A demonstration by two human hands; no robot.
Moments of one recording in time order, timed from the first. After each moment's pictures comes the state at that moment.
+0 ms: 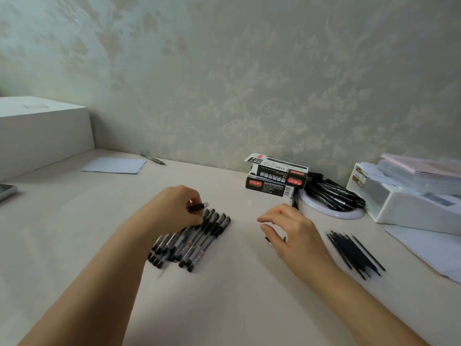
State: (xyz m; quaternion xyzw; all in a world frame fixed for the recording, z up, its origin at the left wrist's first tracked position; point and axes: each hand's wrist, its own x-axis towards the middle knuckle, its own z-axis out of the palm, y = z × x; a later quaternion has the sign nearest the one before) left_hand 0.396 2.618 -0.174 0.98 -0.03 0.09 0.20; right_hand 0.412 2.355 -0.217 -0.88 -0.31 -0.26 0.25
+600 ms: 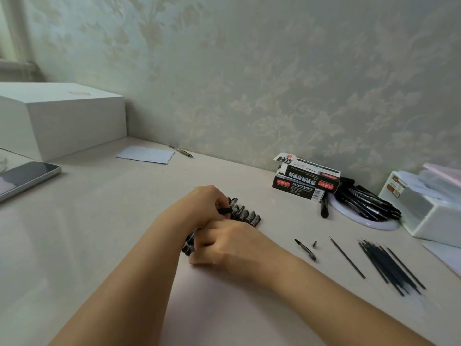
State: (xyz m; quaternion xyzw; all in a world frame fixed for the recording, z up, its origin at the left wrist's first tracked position) left_hand 0.410 2.630 -0.193 0.97 -0.04 0.05 0.25; right_hand 0.384 2.483 -0.199 -0.73 -0.67 -0.15 0.03
